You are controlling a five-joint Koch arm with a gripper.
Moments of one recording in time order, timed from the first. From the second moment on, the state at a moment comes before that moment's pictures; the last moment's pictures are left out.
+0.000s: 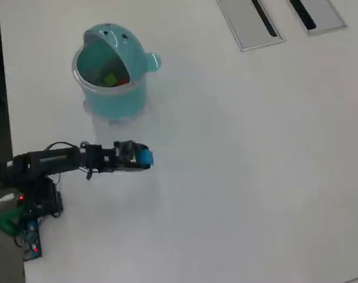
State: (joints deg) arm 1.1 106.1 111.5 26.6 -74.7
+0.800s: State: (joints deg) arm -41.2 119.4 89.1 37.4 -77.3
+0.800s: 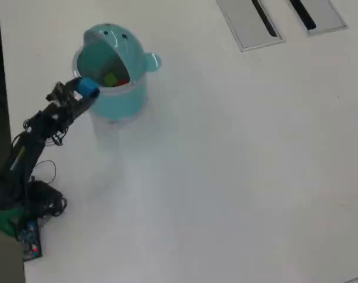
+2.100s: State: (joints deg) arm -49.5 84.0 69.3 28.9 -98.2
